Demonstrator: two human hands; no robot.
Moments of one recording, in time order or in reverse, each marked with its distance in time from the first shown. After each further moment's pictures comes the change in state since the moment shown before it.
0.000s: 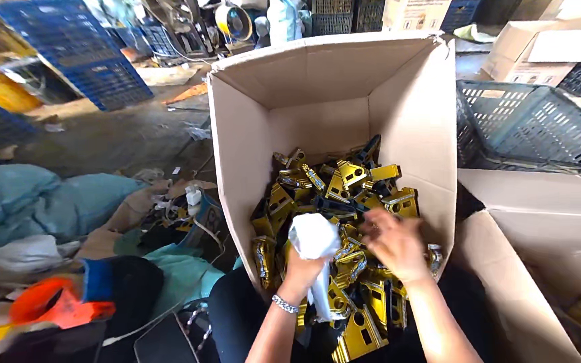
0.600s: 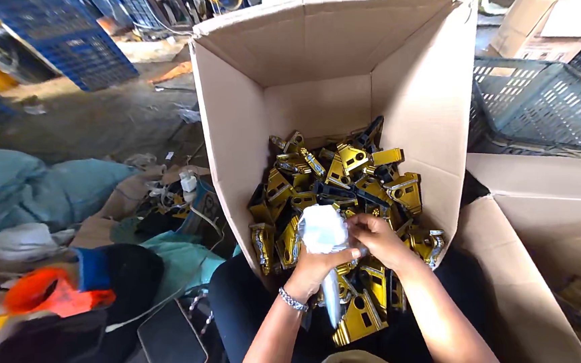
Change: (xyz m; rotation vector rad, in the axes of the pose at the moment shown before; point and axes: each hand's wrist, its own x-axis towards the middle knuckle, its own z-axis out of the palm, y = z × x) left_hand -0.015 0.013 0.012 -0.200 -0.209 -0.190; right_hand 0.010 -0.009 0.043 -0.537 -0.071 0.341
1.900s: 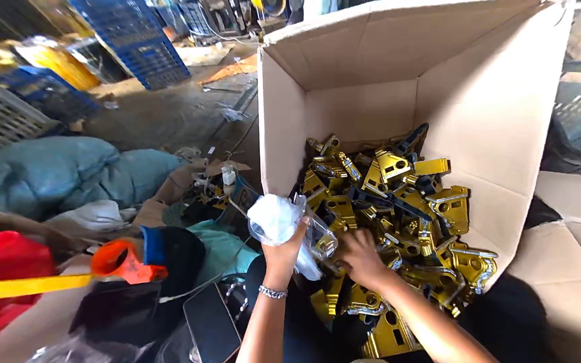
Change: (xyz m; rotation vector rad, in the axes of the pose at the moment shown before) left_hand 0.017 0.025 -0.103 0.255 0.700 0.474; right_hand 0.038 0.062 0.073 -0.959 -0.225 -0.441
